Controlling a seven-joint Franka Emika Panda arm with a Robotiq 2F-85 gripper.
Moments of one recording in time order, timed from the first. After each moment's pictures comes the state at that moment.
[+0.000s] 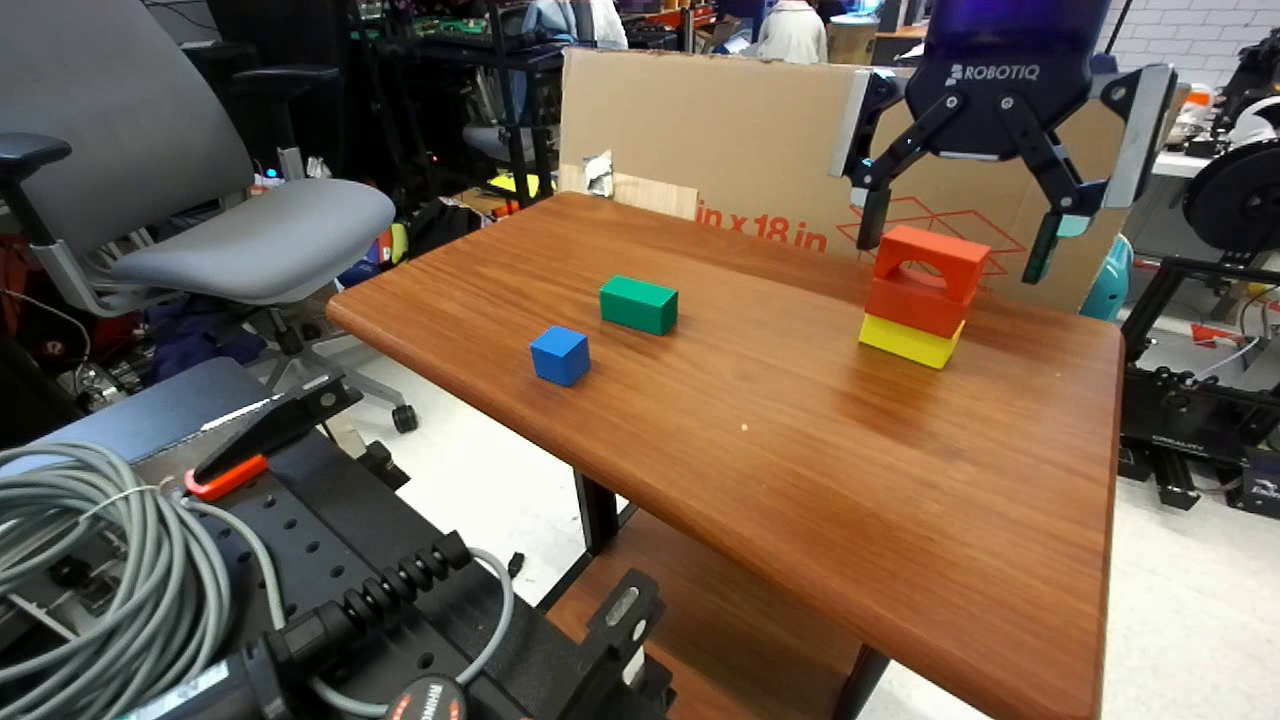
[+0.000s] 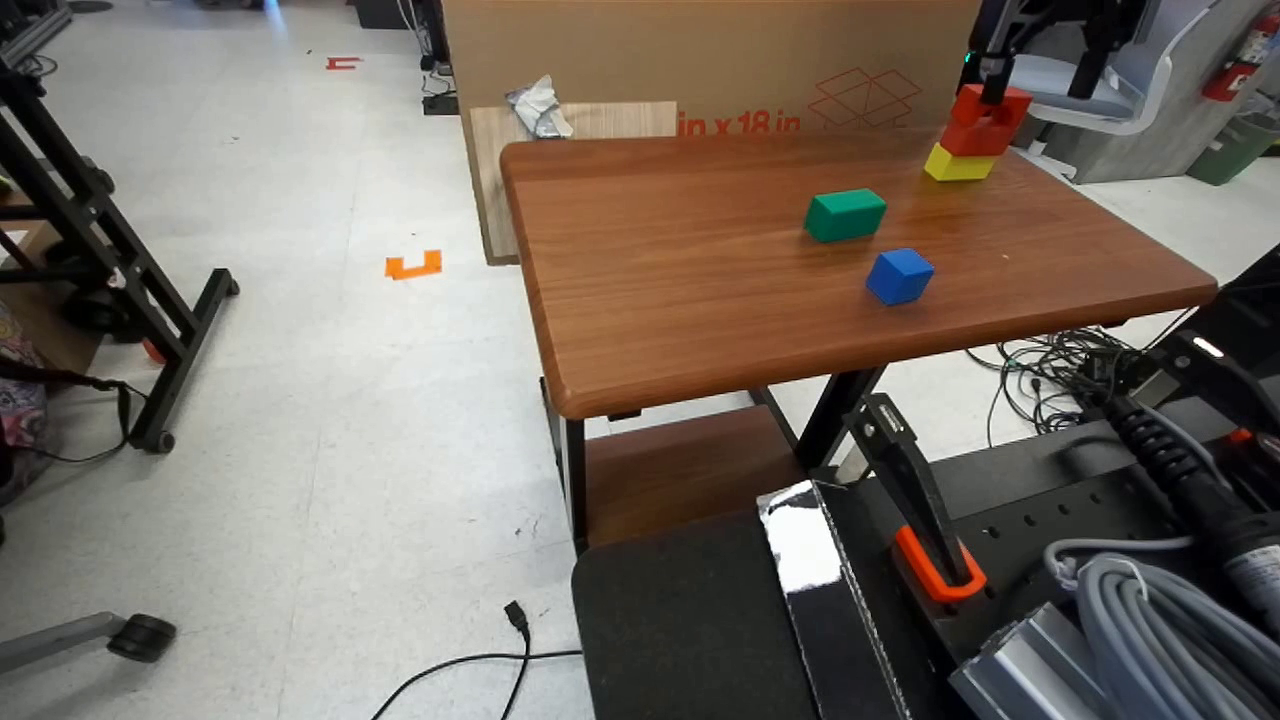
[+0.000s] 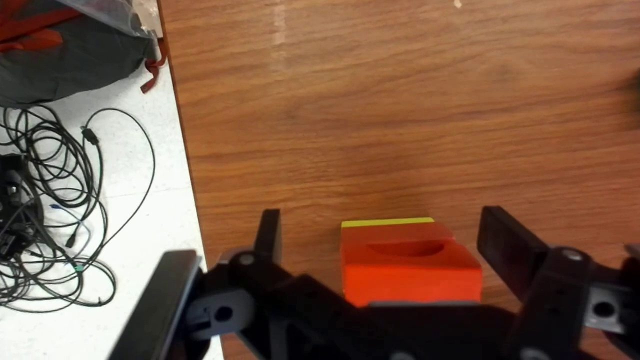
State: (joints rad) arm -0.13 0.64 -0.09 -1.68 -0.10 2.16 -0.05
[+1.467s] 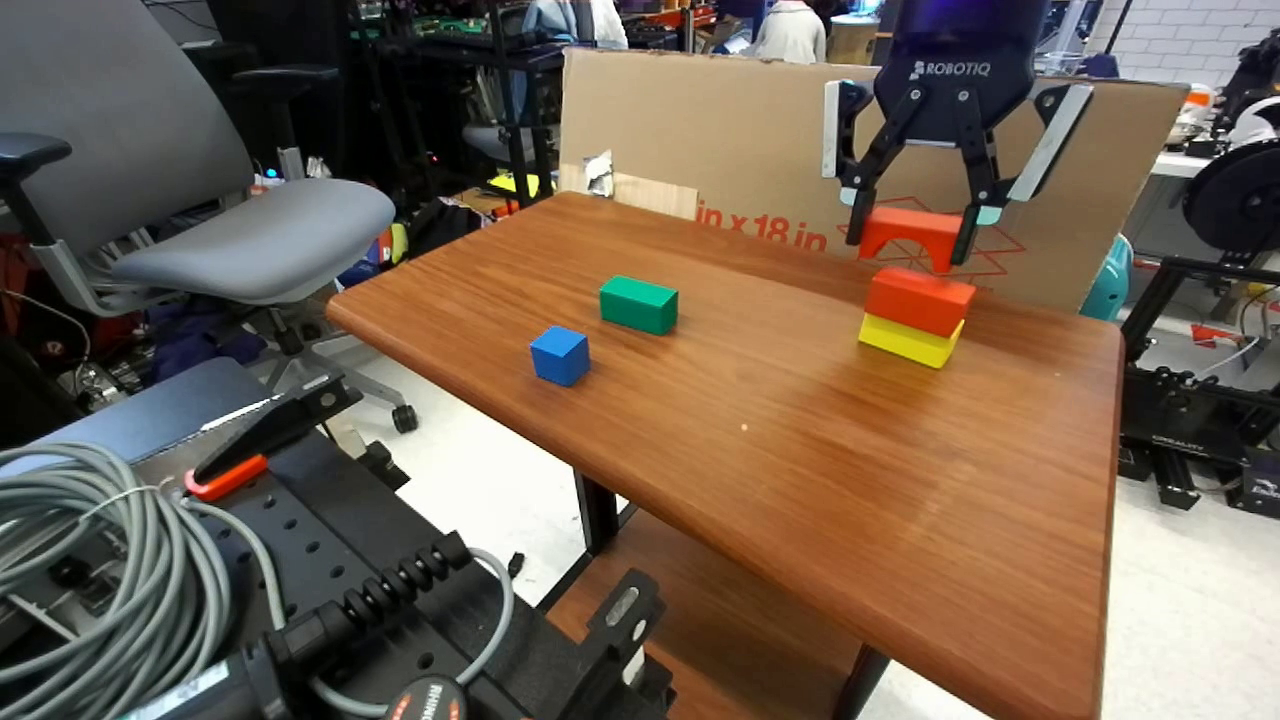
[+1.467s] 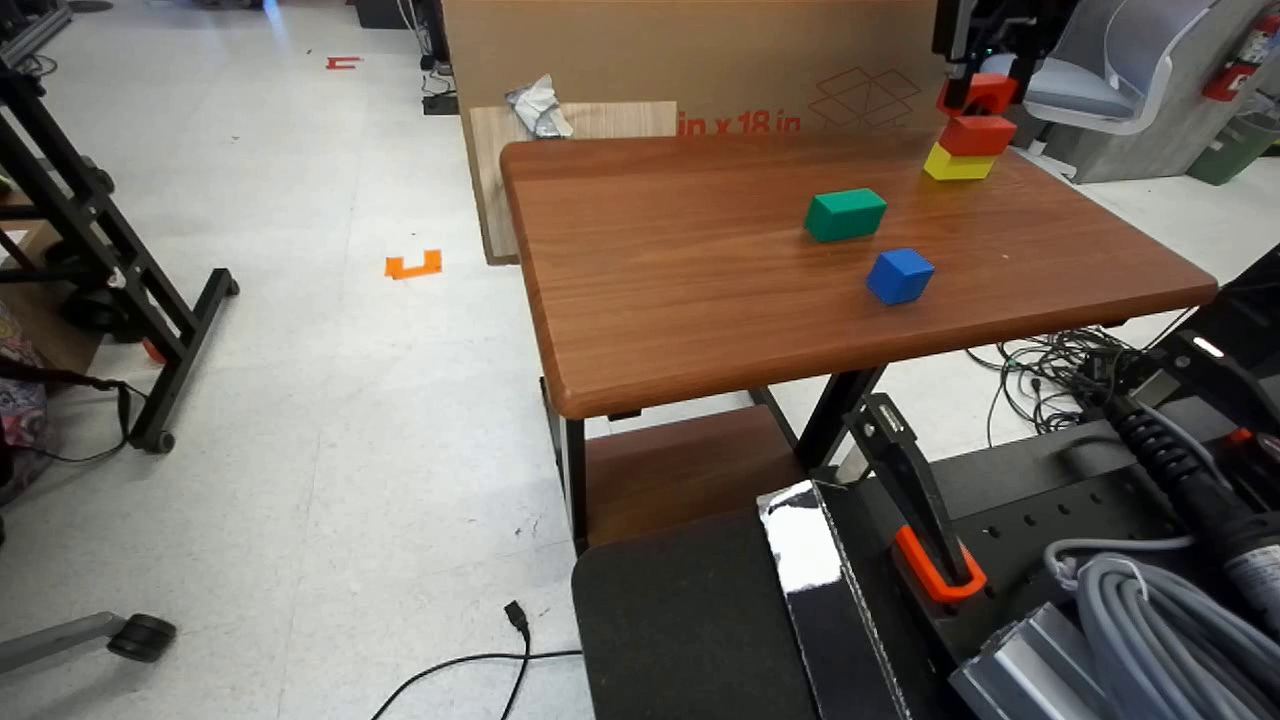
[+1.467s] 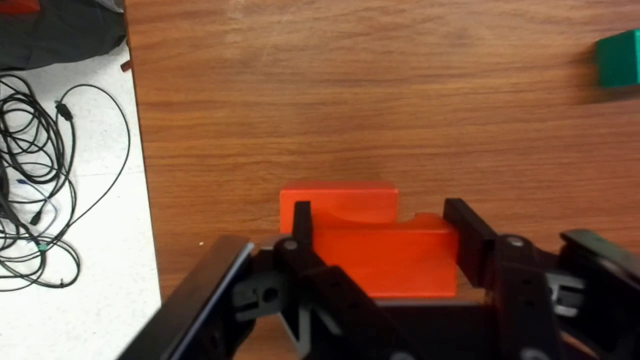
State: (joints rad) arm -0.12 0.72 -0.05 -1.54 -0.09 2.08 -0.09
